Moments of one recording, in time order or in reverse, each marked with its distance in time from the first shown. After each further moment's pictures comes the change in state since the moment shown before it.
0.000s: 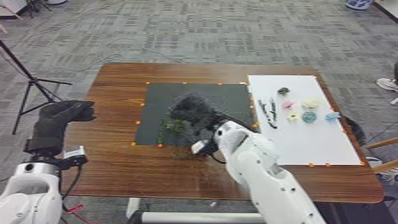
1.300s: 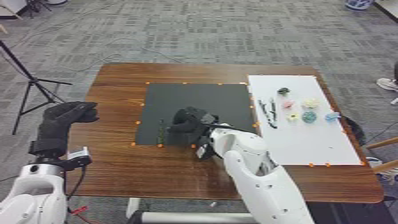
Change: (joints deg) left arm -0.5 -1.1 1.4 0.0 -0.1 0.5 0.2; right arm 1.7 -5.4 3.2 10.7 -26.7 -3.6 -16.6
